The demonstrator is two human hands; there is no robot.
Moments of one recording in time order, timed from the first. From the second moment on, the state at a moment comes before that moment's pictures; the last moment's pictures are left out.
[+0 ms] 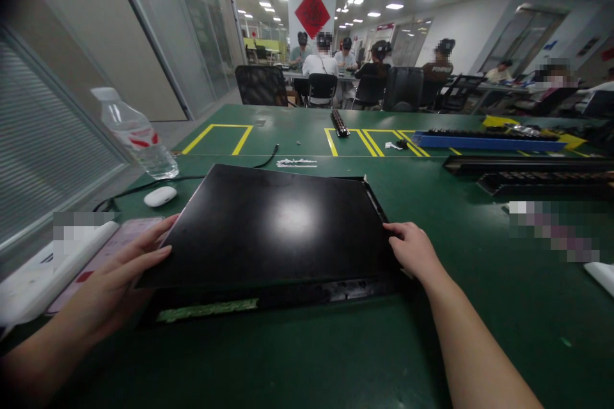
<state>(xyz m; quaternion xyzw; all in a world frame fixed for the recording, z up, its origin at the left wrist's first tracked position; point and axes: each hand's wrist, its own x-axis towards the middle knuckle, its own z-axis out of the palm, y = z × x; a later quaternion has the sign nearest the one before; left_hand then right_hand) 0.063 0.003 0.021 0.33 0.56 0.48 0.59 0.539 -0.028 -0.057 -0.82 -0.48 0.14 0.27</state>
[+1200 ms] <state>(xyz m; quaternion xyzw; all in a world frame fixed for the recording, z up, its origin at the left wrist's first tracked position) 0.052 0.014 -0.005 0.37 0.56 0.46 0.58 0.549 -0.030 -0.064 -0.81 -0.48 0.17 0.29</state>
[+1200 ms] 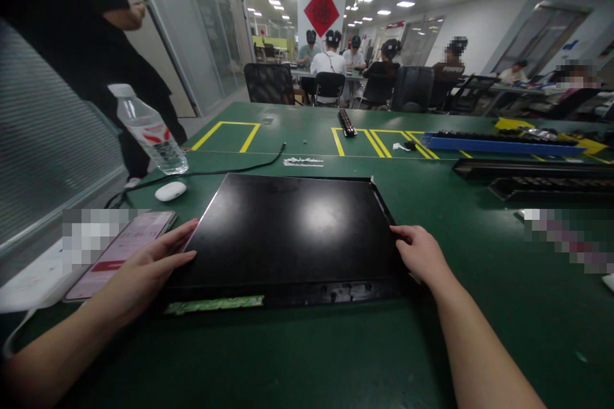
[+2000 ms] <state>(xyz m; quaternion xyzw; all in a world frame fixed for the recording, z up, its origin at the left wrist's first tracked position) 0.045 0.015 -0.017 0.46 0.59 0.41 0.51 0.542 -0.031 -0.055 -0.82 -0.49 0.16 0.27</state>
